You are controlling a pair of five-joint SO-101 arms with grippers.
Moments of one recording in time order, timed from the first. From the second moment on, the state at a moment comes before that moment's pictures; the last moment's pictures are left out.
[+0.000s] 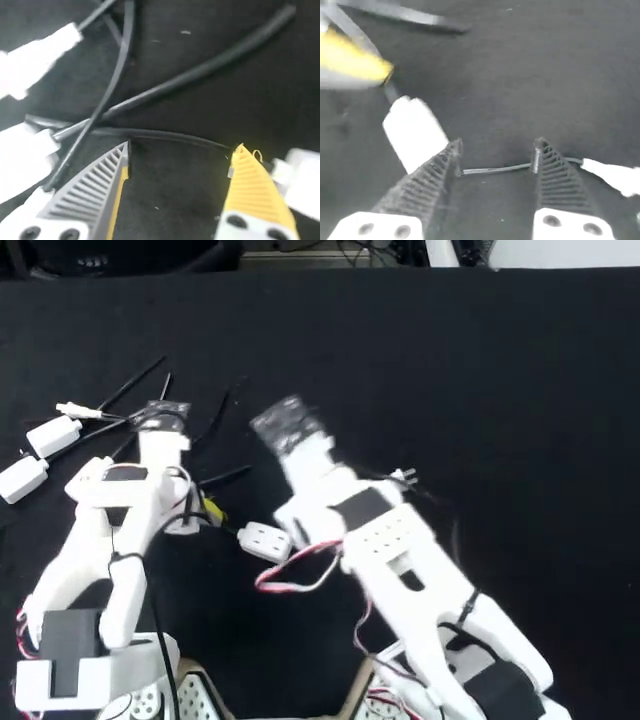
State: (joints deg) left arm -9.2 -12.3 49.4 44.5 -8.6; right arm -32.1 -27.6 49.6 50.8 9.4
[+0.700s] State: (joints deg) left arm -20.9 -10.8 49.4 41.4 6.9; right arm -45.7 -26.4 55.1 52.7 24.2
